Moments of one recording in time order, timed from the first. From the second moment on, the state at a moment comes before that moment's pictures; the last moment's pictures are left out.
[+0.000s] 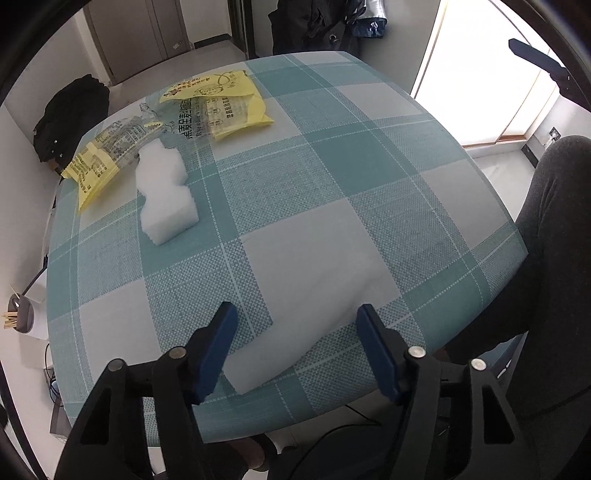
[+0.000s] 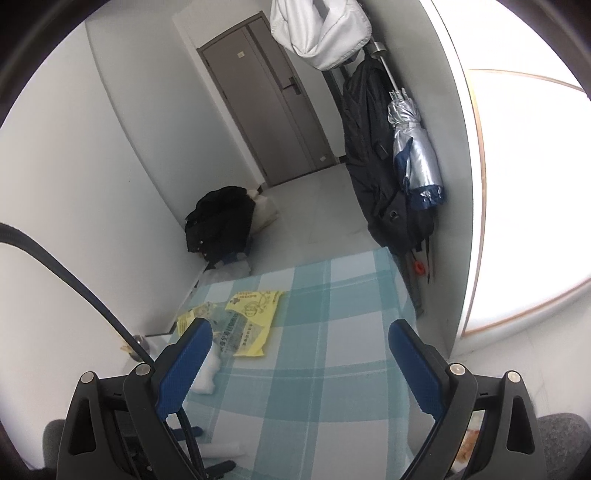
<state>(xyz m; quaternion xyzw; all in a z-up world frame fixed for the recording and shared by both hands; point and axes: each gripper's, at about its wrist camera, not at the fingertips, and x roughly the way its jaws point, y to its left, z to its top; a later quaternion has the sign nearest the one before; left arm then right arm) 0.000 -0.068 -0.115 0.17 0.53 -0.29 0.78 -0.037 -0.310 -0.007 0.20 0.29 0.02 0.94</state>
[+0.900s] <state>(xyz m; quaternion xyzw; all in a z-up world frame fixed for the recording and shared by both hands) 0.011 -0.066 -0.111 0.13 0.56 -0.29 0.77 -0.026 -0.285 -0.022 0.17 0.33 0.01 0.93</state>
